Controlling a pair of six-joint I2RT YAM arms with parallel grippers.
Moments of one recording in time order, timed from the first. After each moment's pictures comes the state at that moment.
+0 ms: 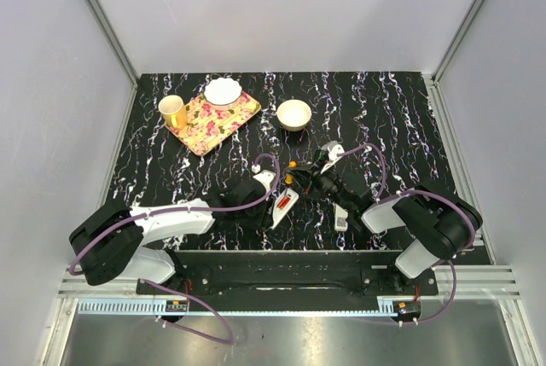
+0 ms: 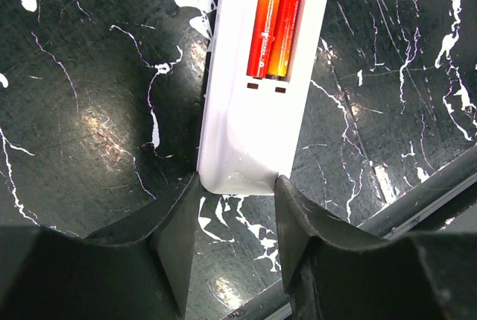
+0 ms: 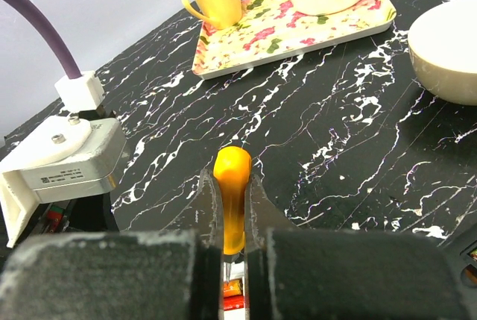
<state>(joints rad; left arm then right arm) -0.93 1.35 0.58 -0.13 -0.04 -0.50 0.69 1.59 0.34 1.31 -0.14 0.33</state>
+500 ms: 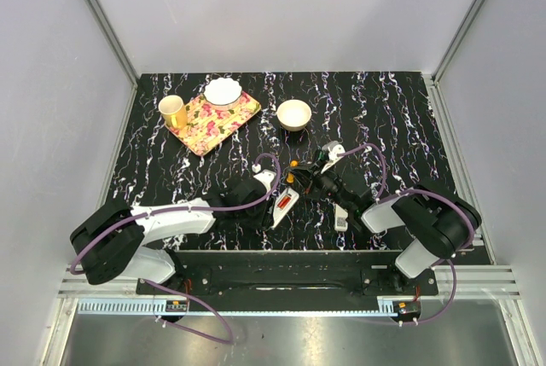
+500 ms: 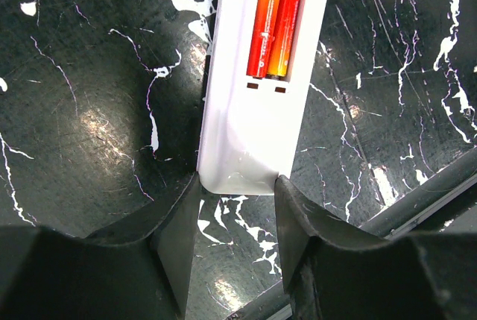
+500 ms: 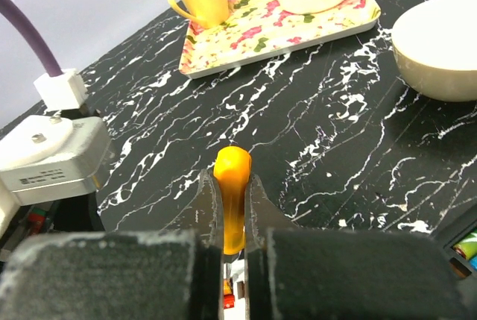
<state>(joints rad) -0.93 1.36 0.58 -0.13 -0.04 -0.50 0.69 1.59 0.34 1.31 -0.12 0.32</state>
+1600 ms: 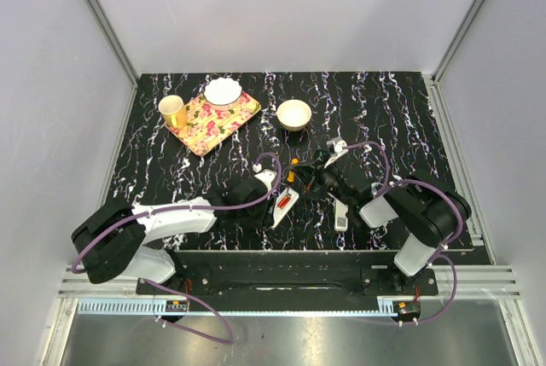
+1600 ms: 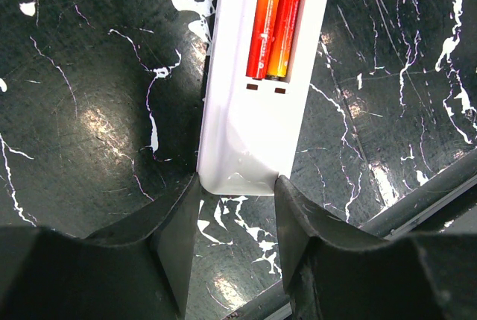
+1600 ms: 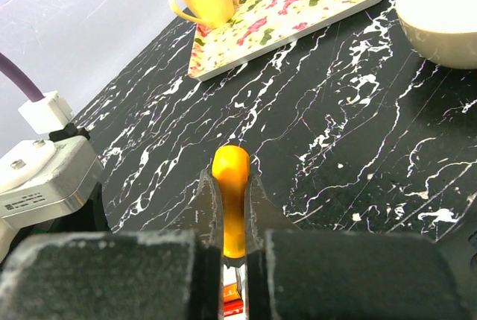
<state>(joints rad) -0.93 1.37 0.60 -0.15 -0.04 -0.50 0.64 1.68 0.36 1.36 -0.19 0.49</state>
